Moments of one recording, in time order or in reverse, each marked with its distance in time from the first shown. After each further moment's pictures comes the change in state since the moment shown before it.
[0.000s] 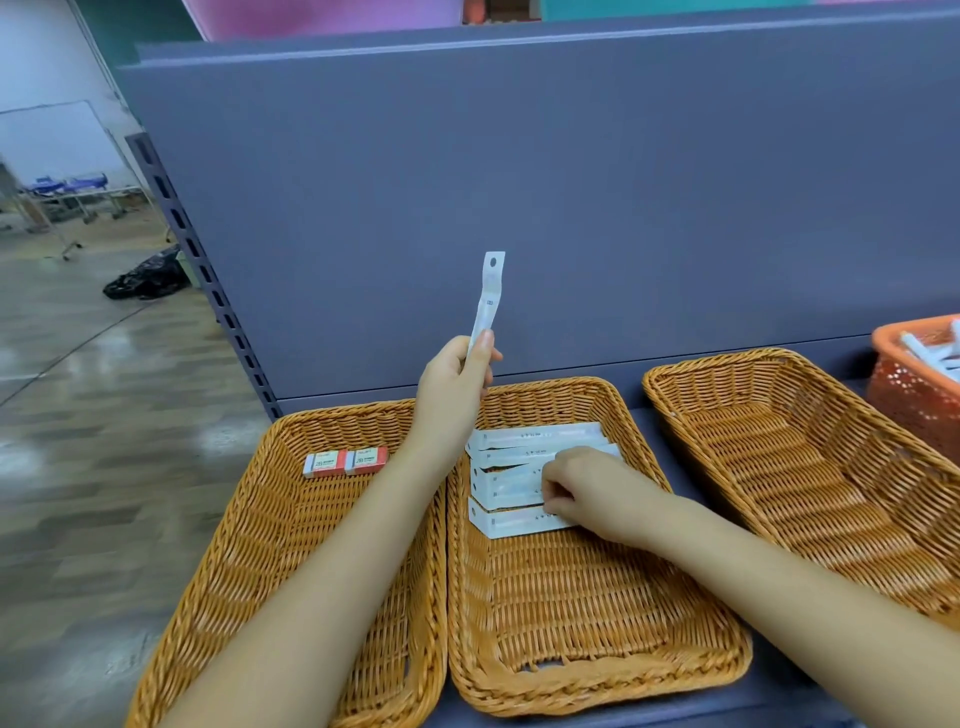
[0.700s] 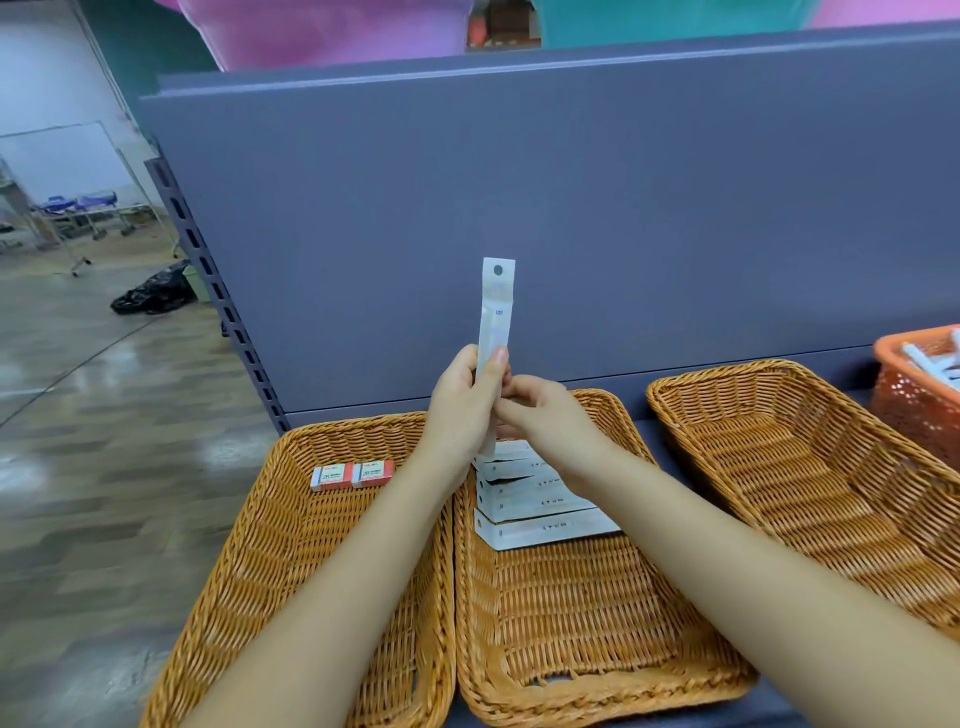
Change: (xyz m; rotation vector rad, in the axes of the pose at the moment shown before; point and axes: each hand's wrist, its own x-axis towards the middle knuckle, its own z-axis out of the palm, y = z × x) left_hand -0.006 0.007 0.000 -0.144 -0.059 -0.033; right_hand 0.041 -0.050 -0.037 1.114 0.342 0.145
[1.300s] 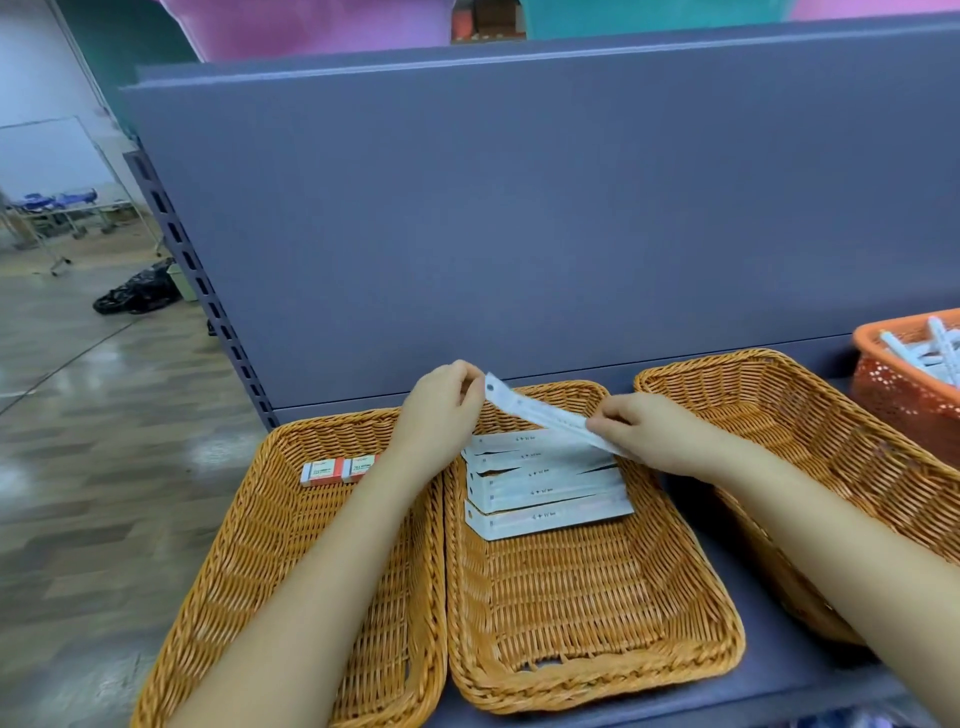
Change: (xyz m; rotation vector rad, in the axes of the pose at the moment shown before) left_hand 0.011 -0.021 -0.018 0.793 -0.076 0.150; right_hand -0.027 0.015 -0.097 -0.883 -0.114 0.030
